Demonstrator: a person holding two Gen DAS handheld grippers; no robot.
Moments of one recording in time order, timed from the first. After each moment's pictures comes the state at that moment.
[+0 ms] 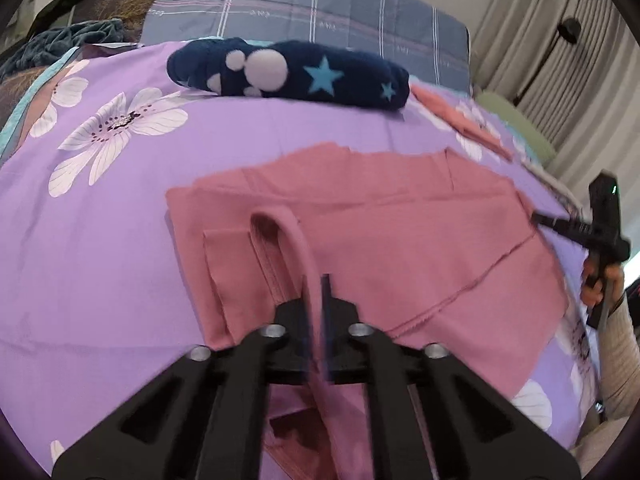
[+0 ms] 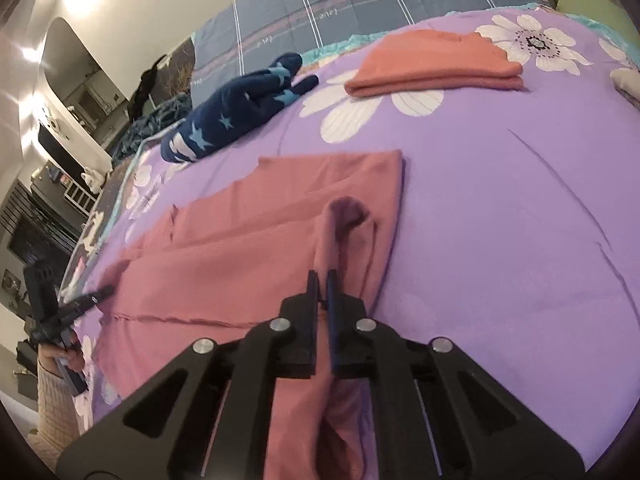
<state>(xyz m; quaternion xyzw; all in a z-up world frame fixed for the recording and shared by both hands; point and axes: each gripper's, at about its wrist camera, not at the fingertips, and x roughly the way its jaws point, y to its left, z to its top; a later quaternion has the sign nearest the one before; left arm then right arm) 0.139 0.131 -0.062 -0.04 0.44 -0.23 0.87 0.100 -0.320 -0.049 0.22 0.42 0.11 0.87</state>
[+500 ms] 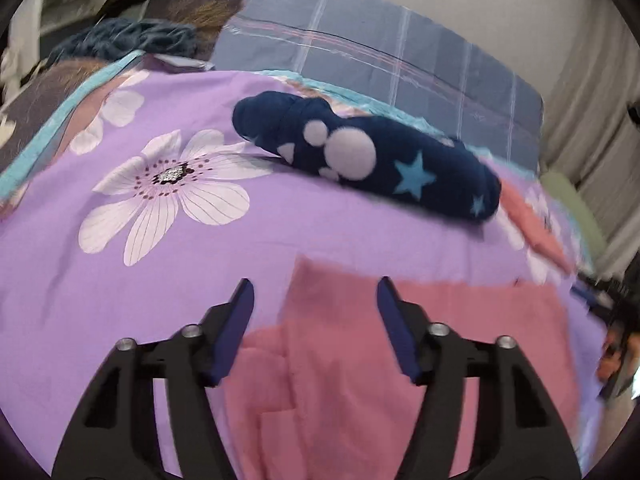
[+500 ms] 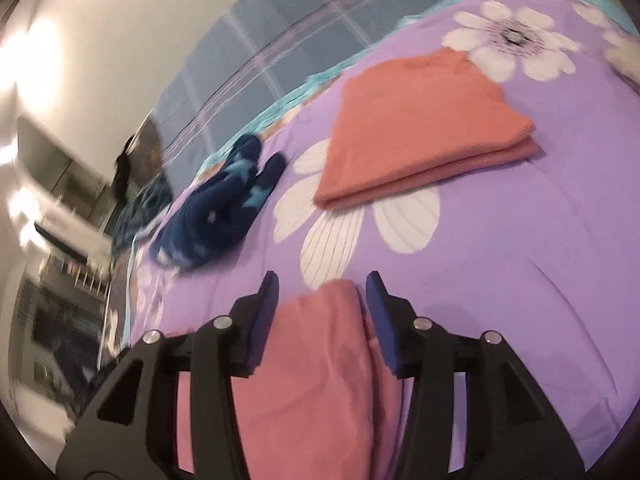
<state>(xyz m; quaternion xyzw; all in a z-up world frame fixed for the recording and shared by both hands) 0.230 0.138 -0.040 -0.09 0.40 -0.11 0.90 0.190 -0.362 -0.031 0.28 0.39 0.05 0.87</state>
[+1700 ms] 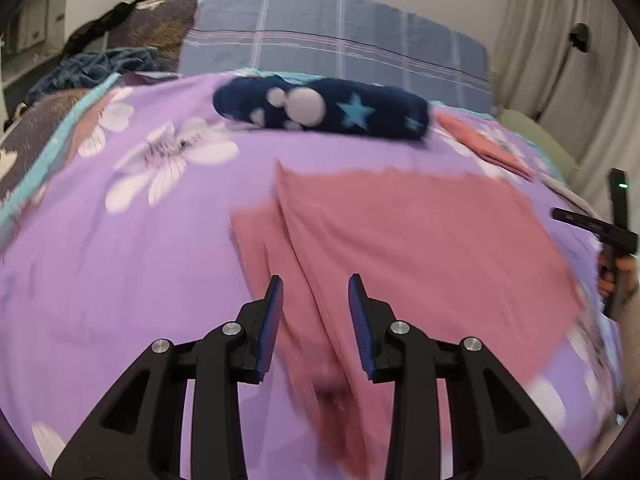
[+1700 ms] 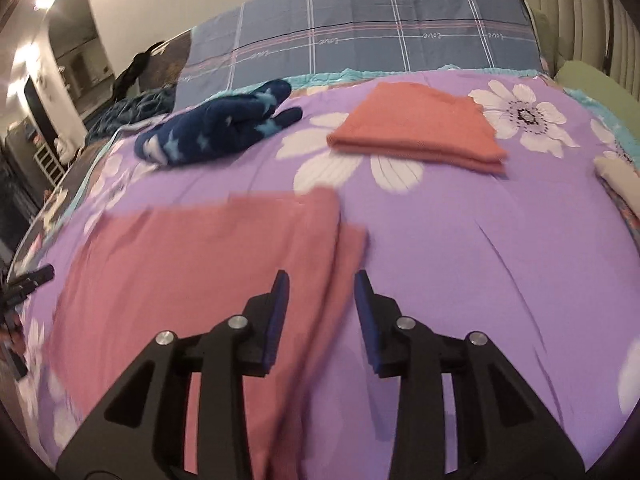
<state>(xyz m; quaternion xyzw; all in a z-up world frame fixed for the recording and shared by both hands) 0.089 0.164 -0.038 -0.03 0.40 -0.18 0.90 0.093 -0.323 -0.031 0.09 0.40 0.06 0.91</state>
